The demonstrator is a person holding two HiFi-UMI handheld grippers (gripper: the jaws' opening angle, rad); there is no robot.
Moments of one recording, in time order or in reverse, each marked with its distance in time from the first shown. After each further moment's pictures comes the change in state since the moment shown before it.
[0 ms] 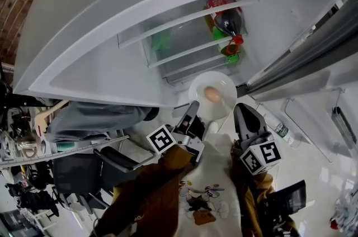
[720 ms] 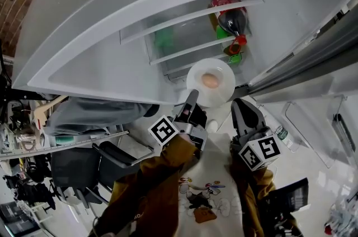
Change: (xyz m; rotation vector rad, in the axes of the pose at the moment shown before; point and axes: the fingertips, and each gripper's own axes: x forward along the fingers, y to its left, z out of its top) left arm 0.024 0.000 0.024 -0.016 -0.138 0.012; right arm 0.019 0.001 0.004 -0.016 0.016 0.067
